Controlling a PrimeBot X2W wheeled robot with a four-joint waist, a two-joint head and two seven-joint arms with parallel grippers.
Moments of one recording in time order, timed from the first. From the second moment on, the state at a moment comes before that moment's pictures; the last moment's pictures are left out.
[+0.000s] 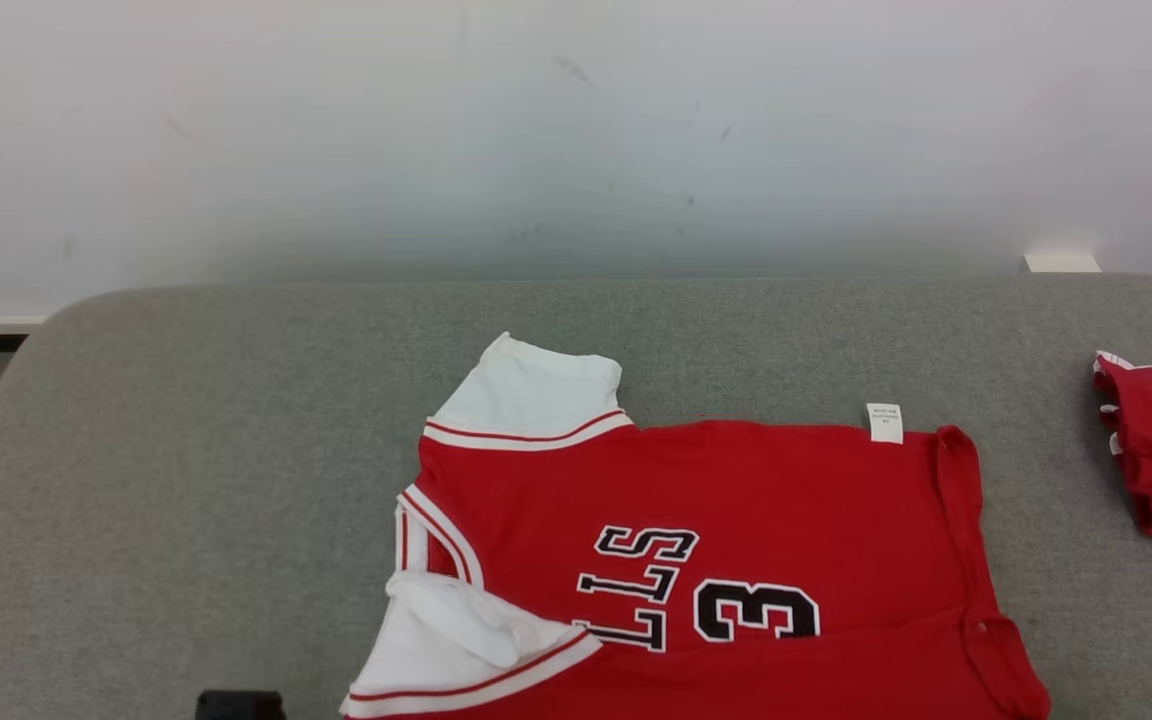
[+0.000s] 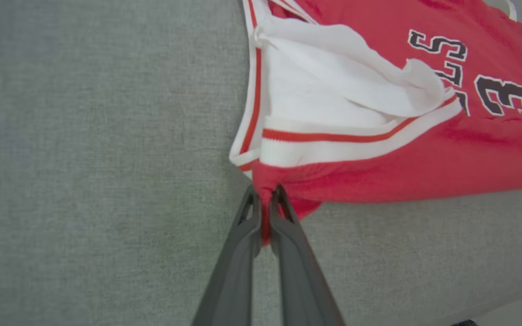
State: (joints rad) left arm -0.14 0.64 -0.83 0.07 -0.98 0.40 0.00; right arm 0.01 -0.45 0.34 0.33 0.92 0.13 0.15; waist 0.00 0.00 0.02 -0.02
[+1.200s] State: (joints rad) left arm -0.88 0.60 -0.78 0.27 -1.02 0.07 0.37; right arm -0.51 -0.26 0.10 0.40 0.56 0.13 0.36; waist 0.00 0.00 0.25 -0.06
